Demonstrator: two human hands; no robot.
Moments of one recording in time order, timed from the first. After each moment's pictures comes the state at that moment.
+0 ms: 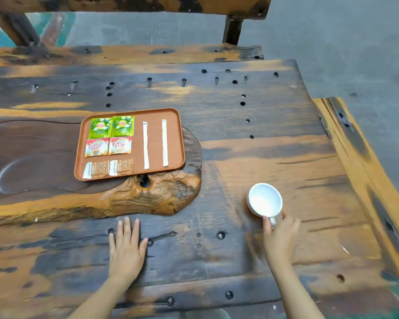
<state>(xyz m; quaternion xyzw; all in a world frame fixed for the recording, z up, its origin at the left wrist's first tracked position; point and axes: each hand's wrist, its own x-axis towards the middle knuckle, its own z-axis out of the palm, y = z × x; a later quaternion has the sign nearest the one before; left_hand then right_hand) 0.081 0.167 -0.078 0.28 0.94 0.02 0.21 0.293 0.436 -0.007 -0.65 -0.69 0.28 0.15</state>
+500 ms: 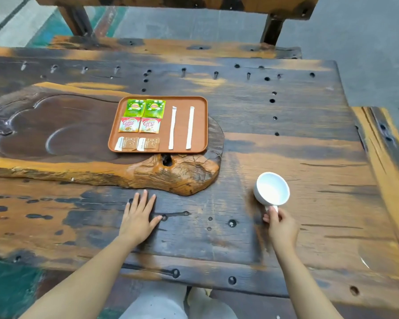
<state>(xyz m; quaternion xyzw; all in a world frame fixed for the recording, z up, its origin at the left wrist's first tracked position) 0.072 0.164 -0.063 0.29 0.93 -0.04 0.23 0.290 0.438 -0.020 -0.57 -0.67 0.45 0.15</state>
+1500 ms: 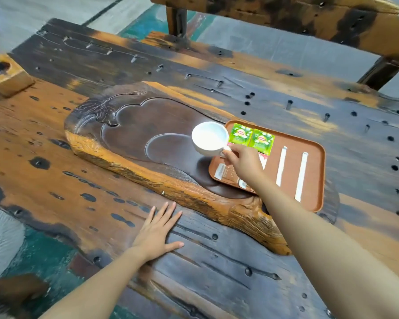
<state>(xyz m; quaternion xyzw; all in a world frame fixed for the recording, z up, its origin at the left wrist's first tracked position) -0.047 0.007 -0.073 0.32 0.92 -0.04 0.21 -0.111 0.297 0.043 -0.12 -0.90 0.42 0.02</state>
